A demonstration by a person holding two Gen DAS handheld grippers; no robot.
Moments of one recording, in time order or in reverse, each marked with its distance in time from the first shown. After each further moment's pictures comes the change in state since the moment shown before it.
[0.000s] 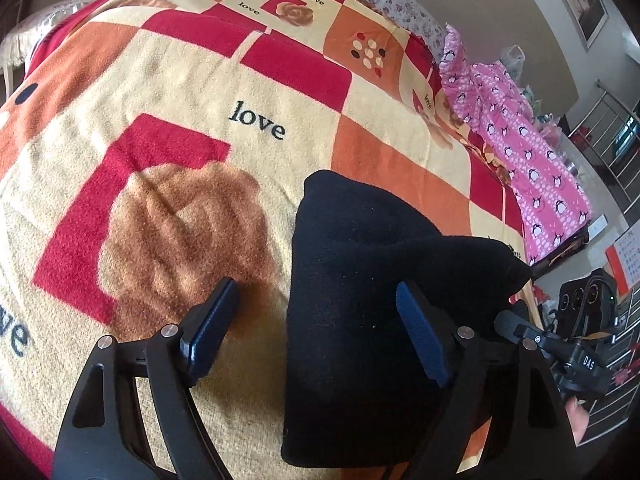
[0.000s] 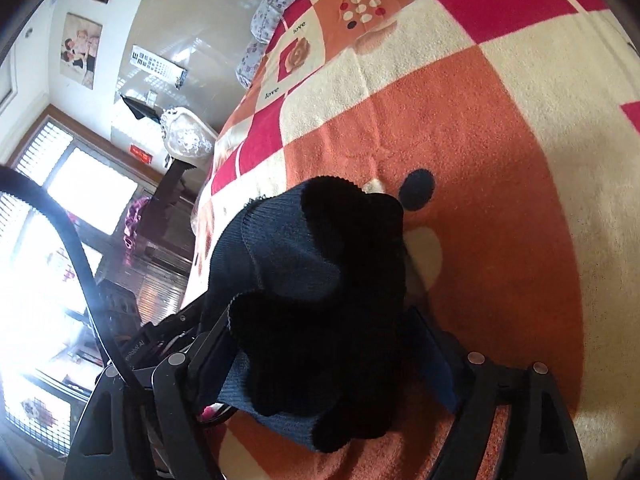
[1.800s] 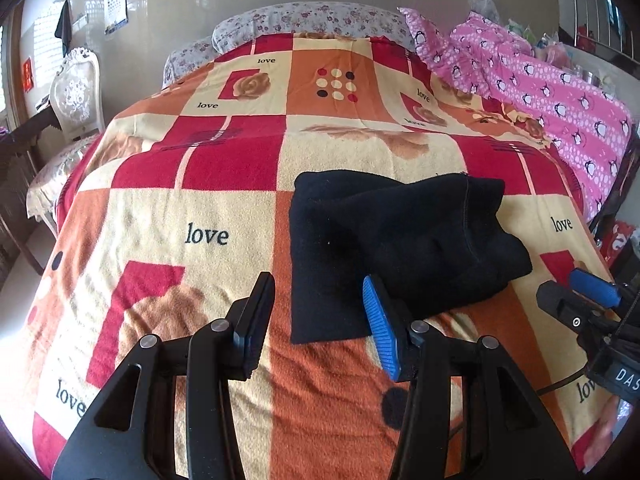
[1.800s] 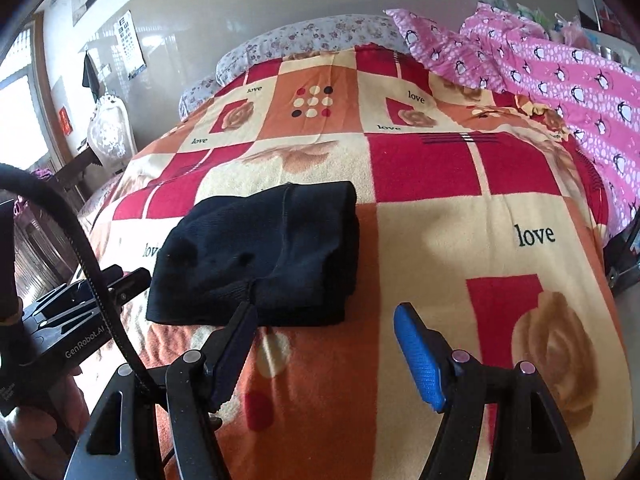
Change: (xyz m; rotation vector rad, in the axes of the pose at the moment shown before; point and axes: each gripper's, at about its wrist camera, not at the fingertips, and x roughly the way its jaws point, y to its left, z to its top) left arm 0.016 -0.124 0.014 0.361 -0.149 0.319; right arm -0.064 0.019 0.024 -0.243 -0.254 -0.496
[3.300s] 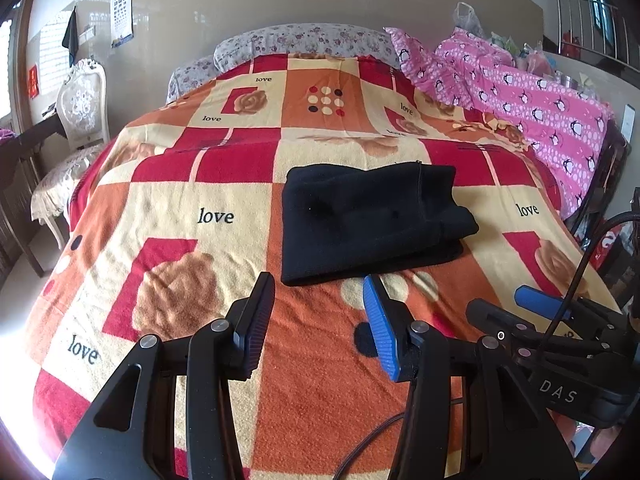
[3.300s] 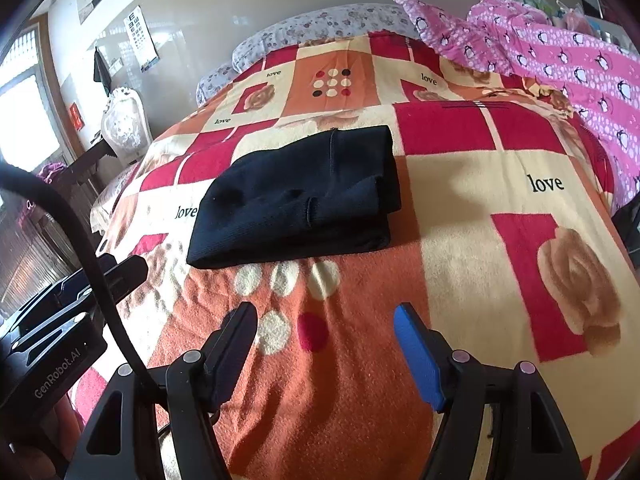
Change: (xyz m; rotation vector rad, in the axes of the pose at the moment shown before) left arm -0.063 -0.010 -0.044 0.009 -0.066 -0.022; right arm -0.016 0.025 -0.046 0.020 0.047 0.042
